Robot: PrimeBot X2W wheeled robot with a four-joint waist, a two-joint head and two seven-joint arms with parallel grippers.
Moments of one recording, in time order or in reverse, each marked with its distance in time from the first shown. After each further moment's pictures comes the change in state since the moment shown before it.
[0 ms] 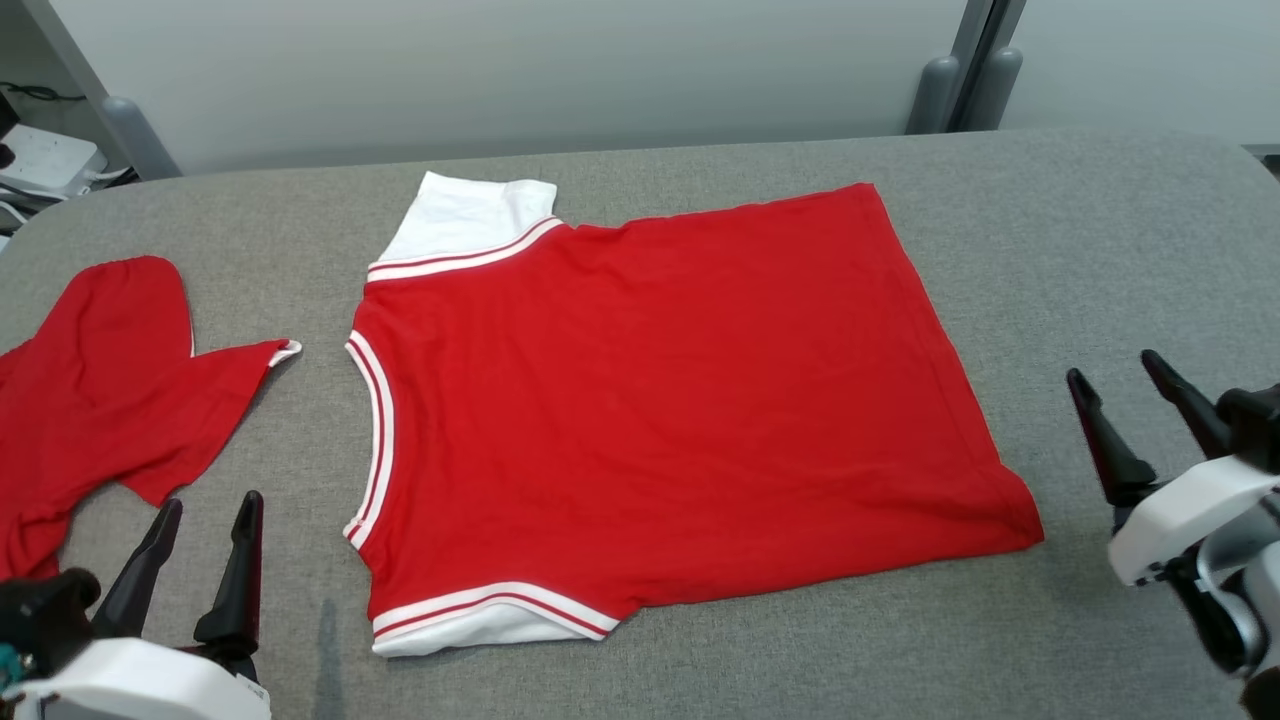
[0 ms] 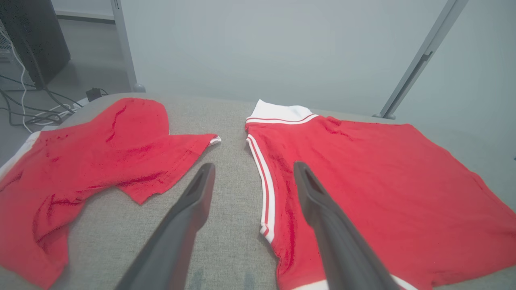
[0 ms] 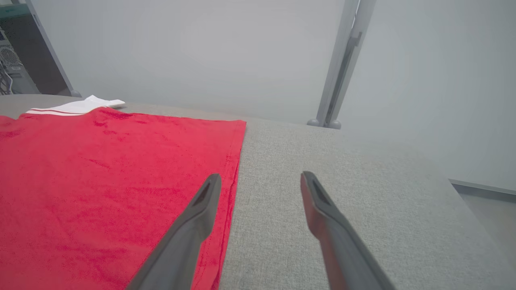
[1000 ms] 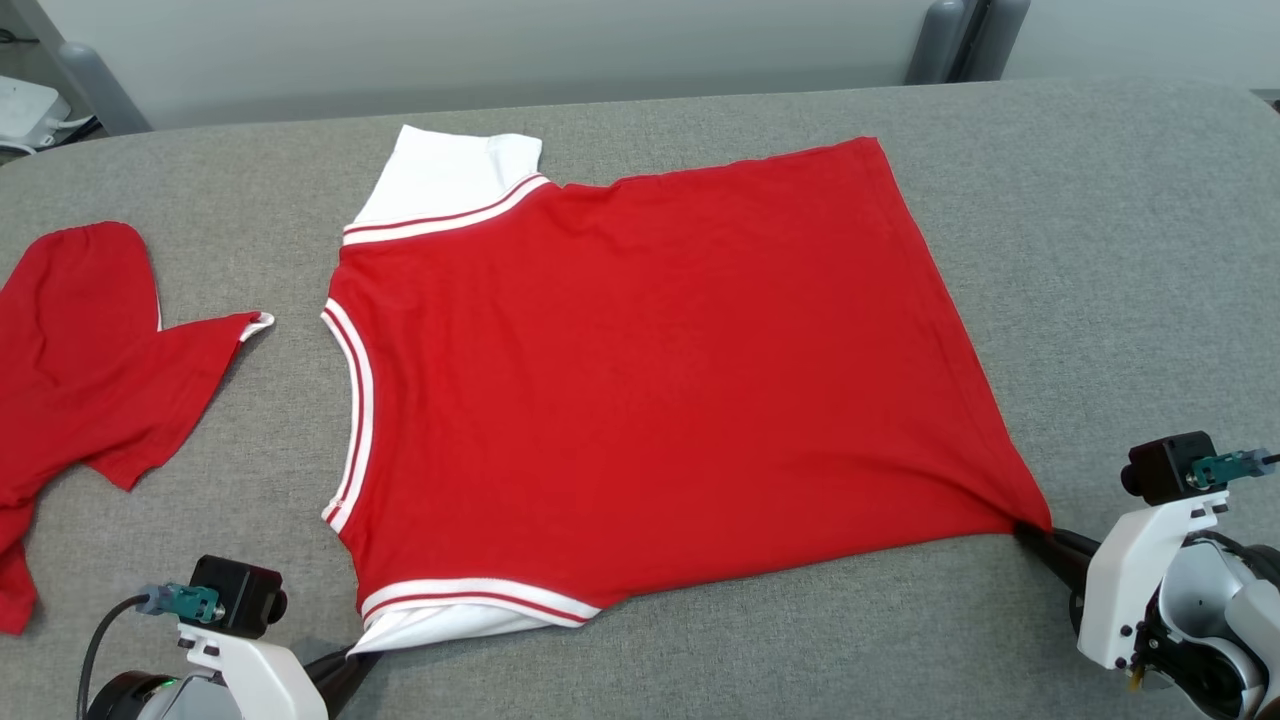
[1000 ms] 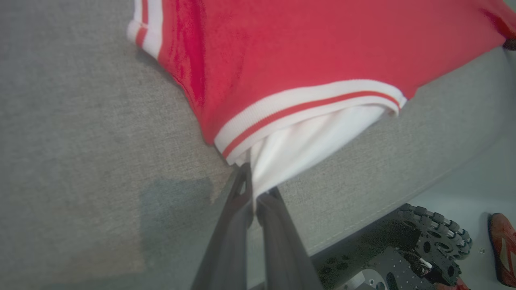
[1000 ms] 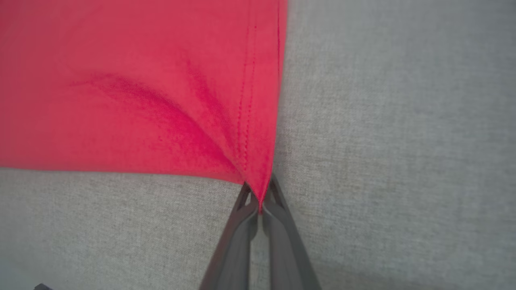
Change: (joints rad) left arm -0.130 0.021 -0.230 0.119 -0.078 -0.255 0.451; right arm -0.032 -0.094 0.362 -0.045 0.483 0.002 0.391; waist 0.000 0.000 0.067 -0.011
